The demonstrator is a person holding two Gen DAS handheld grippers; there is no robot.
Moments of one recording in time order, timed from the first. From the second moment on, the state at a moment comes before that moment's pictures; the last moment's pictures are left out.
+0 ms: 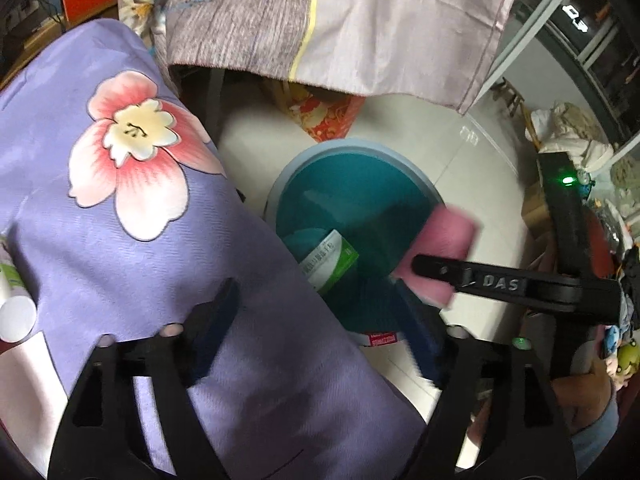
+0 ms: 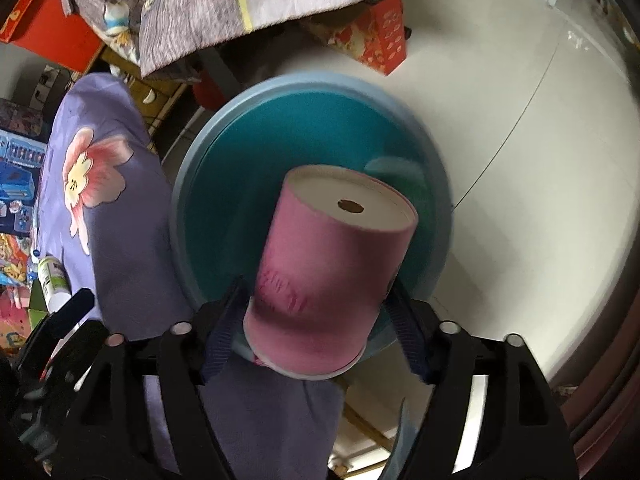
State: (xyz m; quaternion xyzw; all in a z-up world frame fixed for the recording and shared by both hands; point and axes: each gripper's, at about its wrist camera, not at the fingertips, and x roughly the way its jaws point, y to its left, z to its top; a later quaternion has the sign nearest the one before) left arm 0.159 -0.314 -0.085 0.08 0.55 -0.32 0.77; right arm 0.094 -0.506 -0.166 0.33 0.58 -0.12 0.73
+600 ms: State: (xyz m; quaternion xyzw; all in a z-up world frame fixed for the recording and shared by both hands) left arm 0.139 -0.232 -0.037 0.06 0.51 -0.29 0.81; right arm 0.093 -0.447 -0.128 0.29 0.58 -0.10 0.76
